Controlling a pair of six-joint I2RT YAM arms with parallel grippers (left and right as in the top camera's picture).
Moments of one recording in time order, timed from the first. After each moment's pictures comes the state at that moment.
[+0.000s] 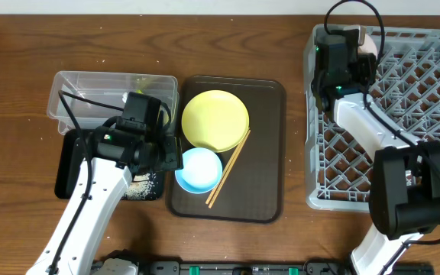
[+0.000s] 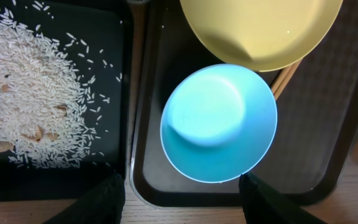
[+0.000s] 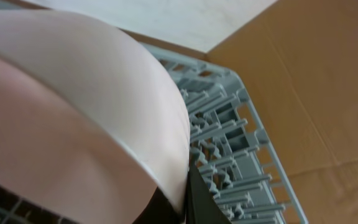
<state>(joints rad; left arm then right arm) -0.24 1.29 1.06 -1.07 0.15 -0.37 0.20 1.91 1.26 -0.01 0.99 -0.22</state>
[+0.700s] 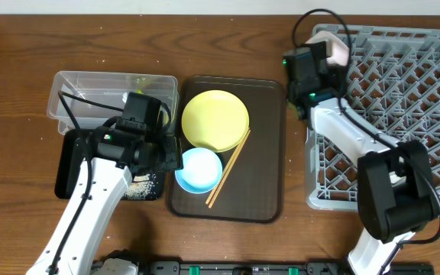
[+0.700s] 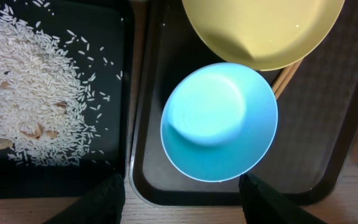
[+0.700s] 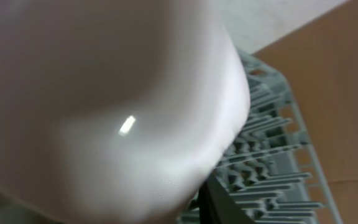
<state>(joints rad) -0.24 1.29 1.06 -1.08 0.15 -0.38 0.35 1.92 1.26 -0.16 0.94 -0.09</state>
